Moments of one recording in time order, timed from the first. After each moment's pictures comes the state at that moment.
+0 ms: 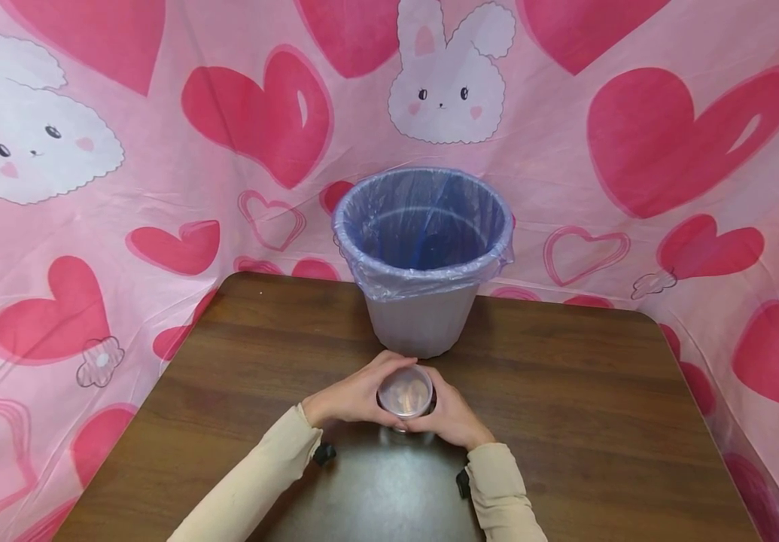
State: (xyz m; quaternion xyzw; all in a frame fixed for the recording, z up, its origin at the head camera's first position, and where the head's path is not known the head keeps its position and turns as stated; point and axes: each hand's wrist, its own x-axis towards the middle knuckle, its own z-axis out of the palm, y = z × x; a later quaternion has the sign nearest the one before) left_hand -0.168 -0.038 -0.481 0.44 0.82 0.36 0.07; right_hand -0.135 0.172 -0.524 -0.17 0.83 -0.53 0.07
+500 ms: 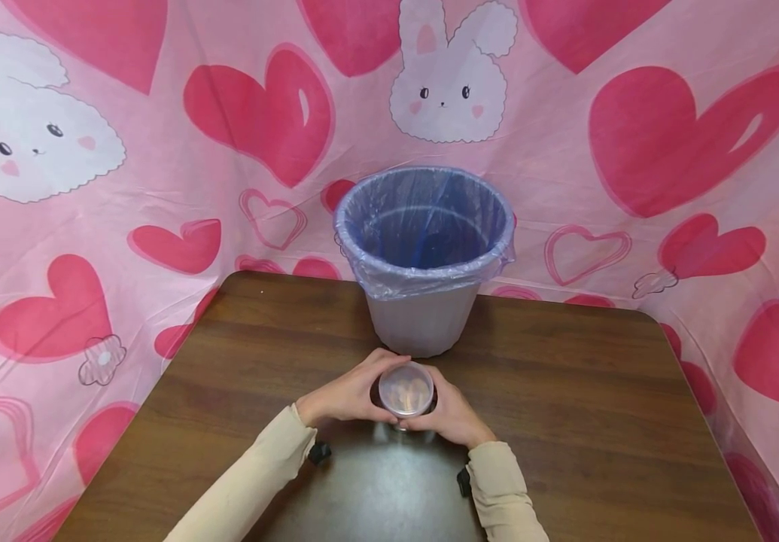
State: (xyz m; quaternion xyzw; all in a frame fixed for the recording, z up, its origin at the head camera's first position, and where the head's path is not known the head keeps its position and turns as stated) left_hand -0.170 -0.049 -0.483 0.43 0.83 0.36 0.07; right_hand -0.124 0.165 -0.489 -0.17 0.82 -0.53 0.09
